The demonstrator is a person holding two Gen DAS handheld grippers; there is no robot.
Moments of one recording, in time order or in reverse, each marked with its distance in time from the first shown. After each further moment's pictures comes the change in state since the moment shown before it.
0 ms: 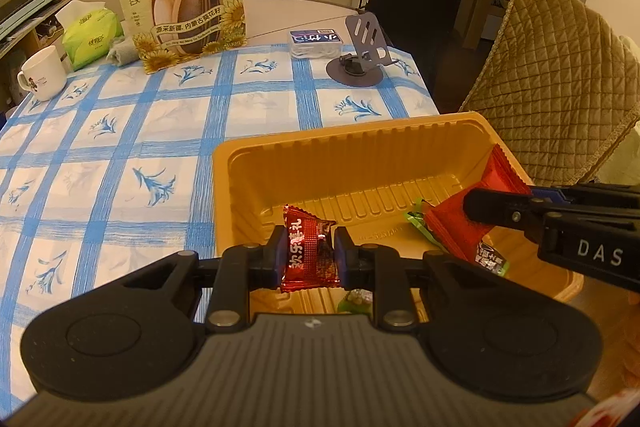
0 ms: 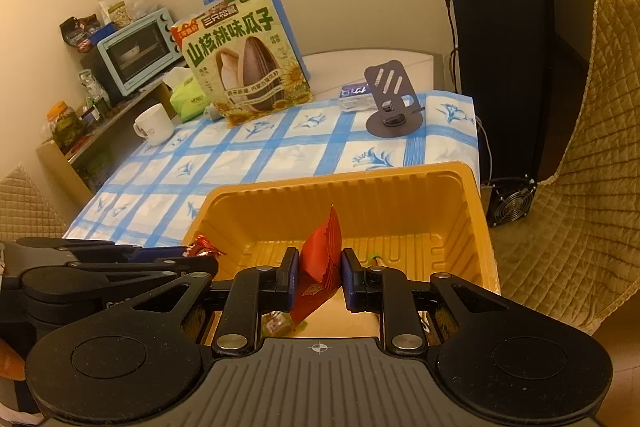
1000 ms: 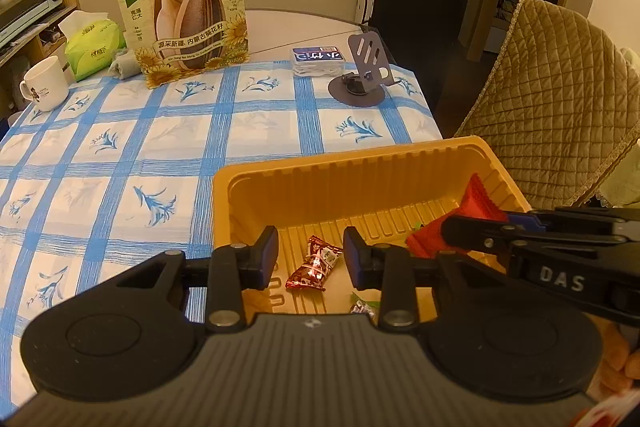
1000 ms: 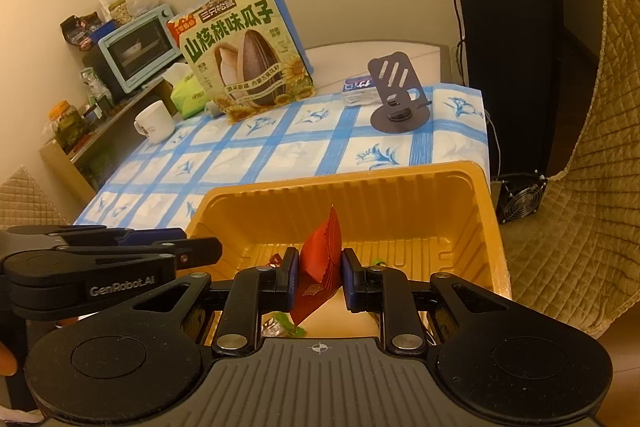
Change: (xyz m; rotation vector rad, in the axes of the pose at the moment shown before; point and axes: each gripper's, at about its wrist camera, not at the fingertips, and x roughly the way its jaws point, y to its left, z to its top) left arm -0.003 -0.001 0.012 -0.021 -0.036 0.004; right arm 0.017 -0.004 0.005 0.005 0.022 0.017
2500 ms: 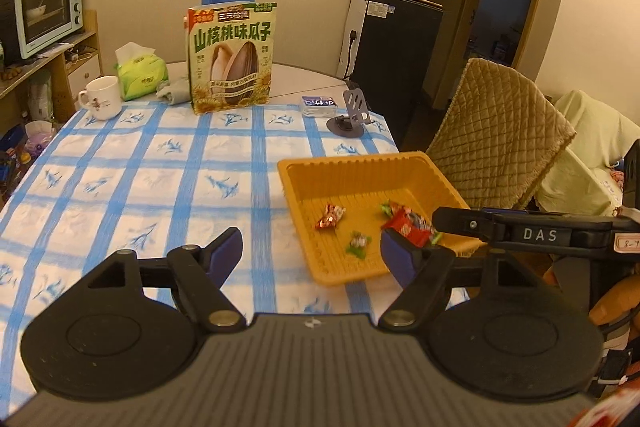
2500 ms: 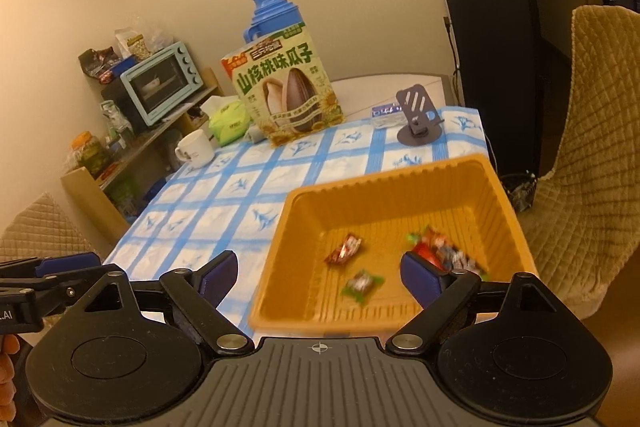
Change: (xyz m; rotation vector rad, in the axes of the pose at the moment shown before) left arm -0.208 0.078 -0.083 -0.027 -0.158 -0.111; right arm -0.116 0.103 -0.057 0.050 -0.114 -0.010
